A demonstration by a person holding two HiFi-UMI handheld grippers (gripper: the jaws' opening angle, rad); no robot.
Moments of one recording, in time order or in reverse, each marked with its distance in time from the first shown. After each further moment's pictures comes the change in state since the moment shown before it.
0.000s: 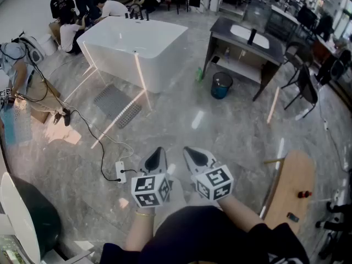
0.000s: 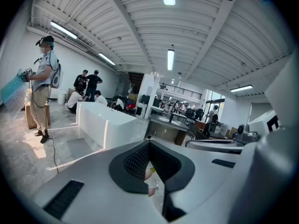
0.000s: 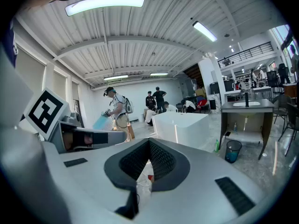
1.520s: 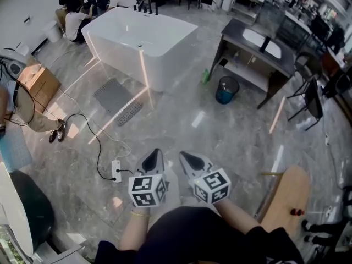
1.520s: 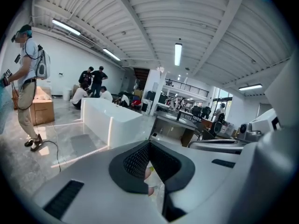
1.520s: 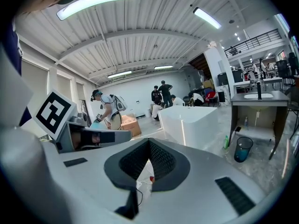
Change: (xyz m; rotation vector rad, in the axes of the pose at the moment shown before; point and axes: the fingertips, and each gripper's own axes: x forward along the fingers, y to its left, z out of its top) left arm 0.074 0.034 0.011 -0.037 0.053 0.063; right arm 0.067 -0.038 0.007 0.020 0.072 0.111
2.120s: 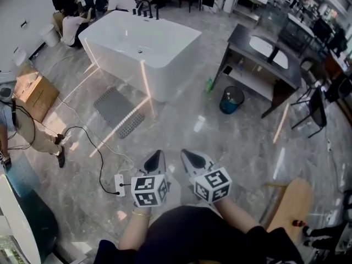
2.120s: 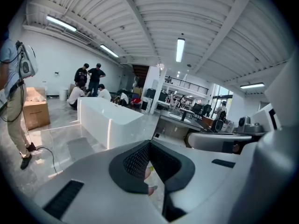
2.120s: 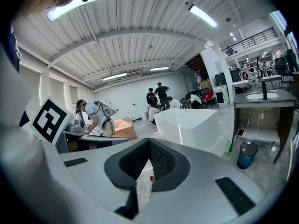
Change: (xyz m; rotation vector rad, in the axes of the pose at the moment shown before) left arm 0.112 0.060 0.063 0.017 0.037 -0.013; right arm 0.116 -0.069 0.068 0.032 -0.023 -0.029
